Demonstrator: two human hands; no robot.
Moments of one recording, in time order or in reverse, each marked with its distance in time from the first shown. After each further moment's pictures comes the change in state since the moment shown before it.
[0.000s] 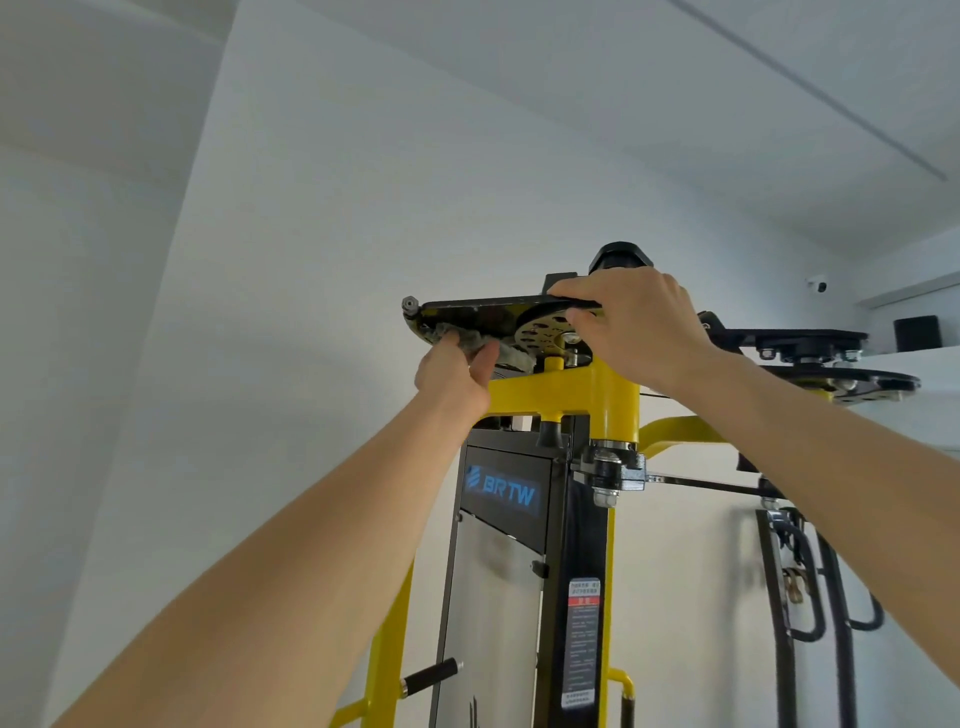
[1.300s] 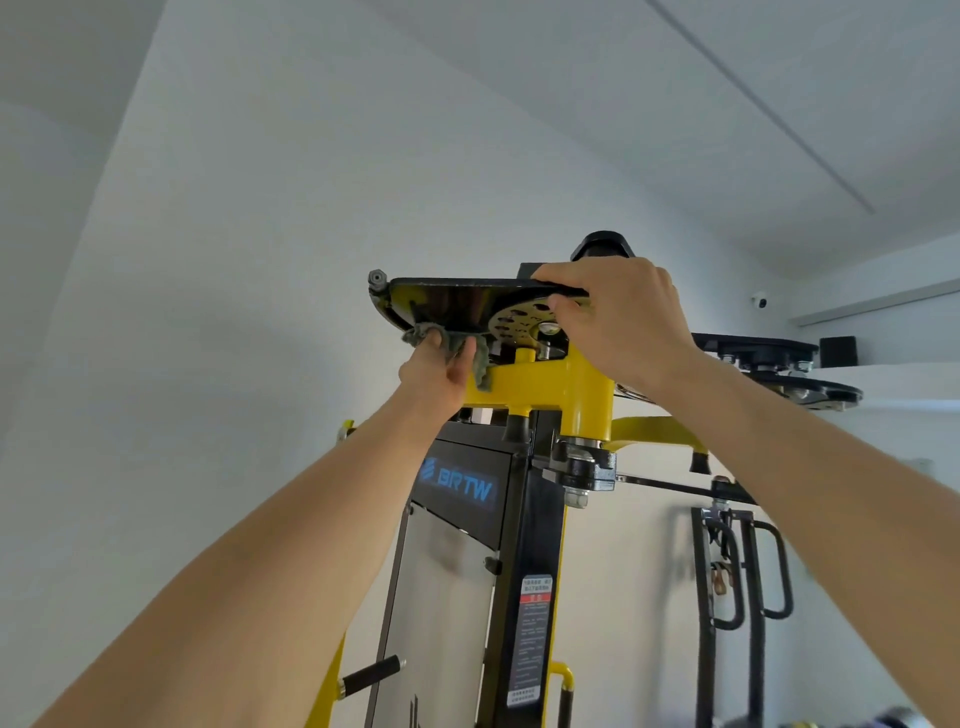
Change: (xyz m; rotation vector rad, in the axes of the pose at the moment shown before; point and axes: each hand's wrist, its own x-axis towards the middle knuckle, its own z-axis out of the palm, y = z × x) left_hand 0.089 -0.048 -0.004 0.037 -0.002 -0.092; right_hand -0.005 -0.010 0.000 -0.038 0.036 0.024
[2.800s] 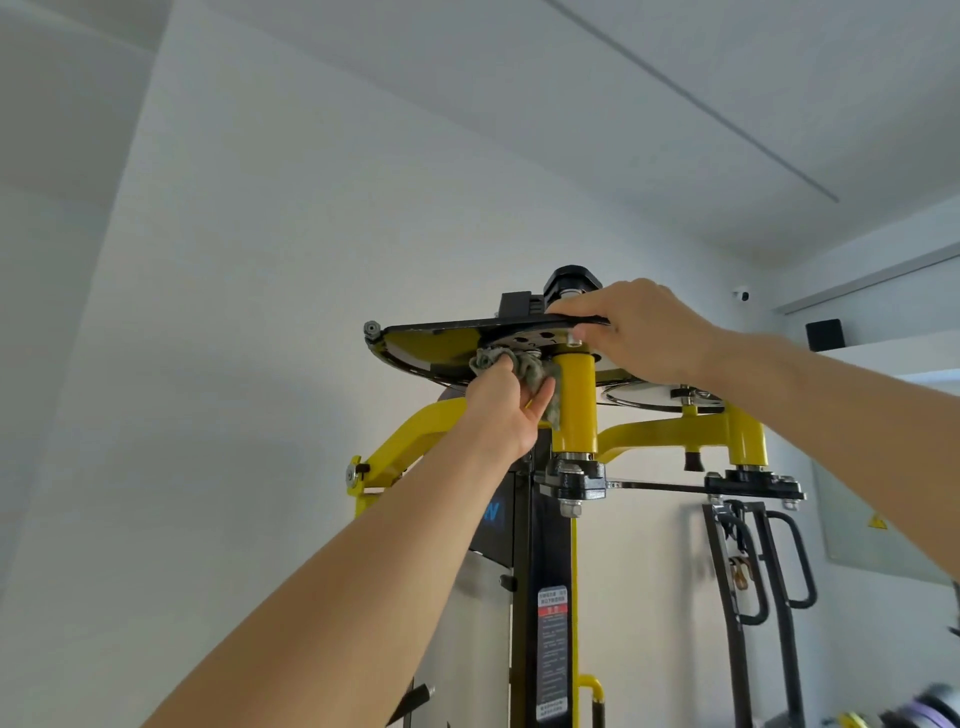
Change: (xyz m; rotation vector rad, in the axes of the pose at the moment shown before) left_hand -0.141 -0.006 0.057 0.006 -0.132 -0.095; right_hand 0.004 0.037 -0.040 -0.031 -0.265 -0.042
